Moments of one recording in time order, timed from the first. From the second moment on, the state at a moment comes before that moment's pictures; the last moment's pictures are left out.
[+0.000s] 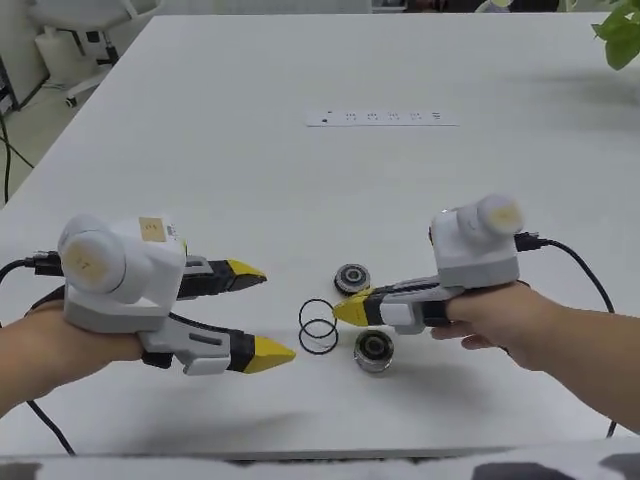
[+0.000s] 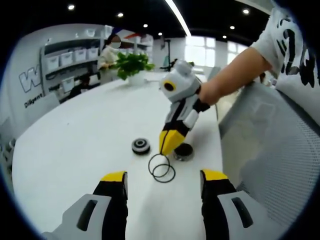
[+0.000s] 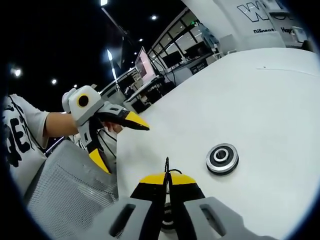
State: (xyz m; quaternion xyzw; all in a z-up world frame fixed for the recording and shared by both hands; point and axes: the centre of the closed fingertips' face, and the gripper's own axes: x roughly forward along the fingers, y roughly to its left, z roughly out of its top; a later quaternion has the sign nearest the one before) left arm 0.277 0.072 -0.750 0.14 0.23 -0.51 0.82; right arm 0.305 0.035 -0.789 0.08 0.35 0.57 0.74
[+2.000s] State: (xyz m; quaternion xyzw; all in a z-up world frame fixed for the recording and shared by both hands) left arm 0.304 0.074 -0.751 0.14 0.24 -0.49 0.83; right arm 0.346 -0.025 -0.785 0.02 0.30 0.51 0.81
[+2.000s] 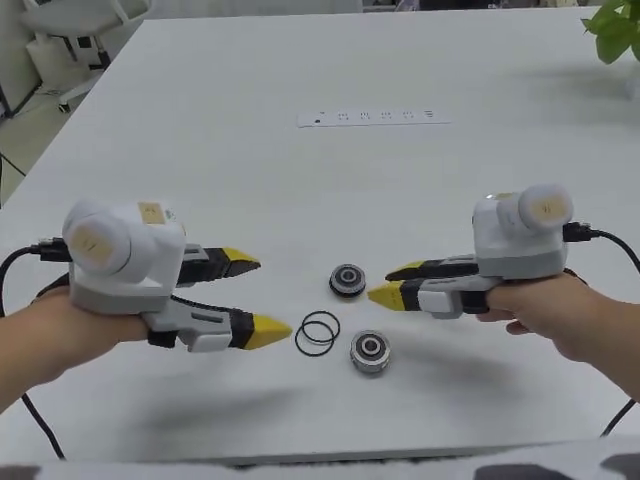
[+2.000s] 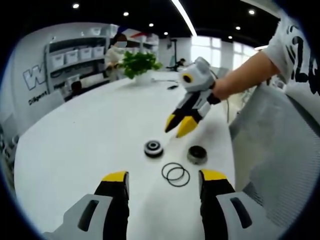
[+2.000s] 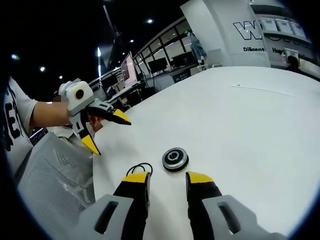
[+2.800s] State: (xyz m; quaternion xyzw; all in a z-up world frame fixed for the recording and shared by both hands) left arm 0.321 0.074 -0.755 0.13 0.24 -0.48 0.83; right arm 0.347 -0.025 -0.788 0.00 0.30 0.50 0.81
